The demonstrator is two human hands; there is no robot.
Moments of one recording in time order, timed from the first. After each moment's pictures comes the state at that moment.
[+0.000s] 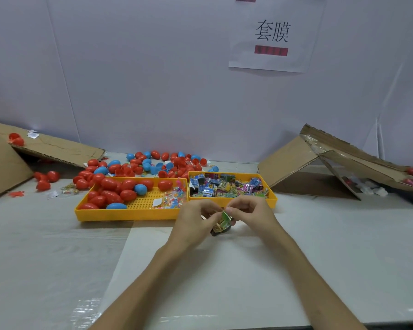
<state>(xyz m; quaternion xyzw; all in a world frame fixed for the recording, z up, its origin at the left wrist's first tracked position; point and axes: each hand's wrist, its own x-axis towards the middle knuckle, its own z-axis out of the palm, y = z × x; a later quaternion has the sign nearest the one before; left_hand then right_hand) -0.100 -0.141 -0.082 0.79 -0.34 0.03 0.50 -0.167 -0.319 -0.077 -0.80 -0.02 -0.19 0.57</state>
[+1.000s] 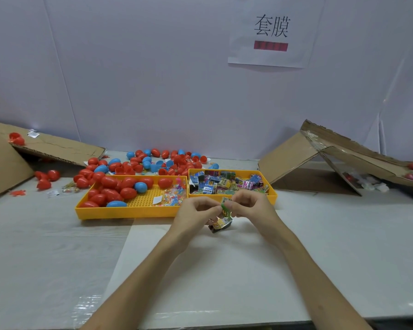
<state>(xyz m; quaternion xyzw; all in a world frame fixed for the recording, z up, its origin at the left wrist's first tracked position) -0.104 -0.136 -0.076 0.70 -0.27 -0.15 0.65 -0.172 -0.314 -0.071 -0.77 -0.01 -0.17 0.61</state>
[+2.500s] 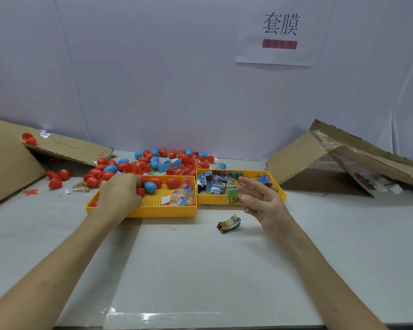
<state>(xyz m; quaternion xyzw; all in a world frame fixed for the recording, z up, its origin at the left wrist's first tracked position) 0.000 -0.022 -0.041 0.98 -0.13 0.12 0.07 -0.173 -0.310 -0.063 -0.62 0.00 -0.16 0.77</state>
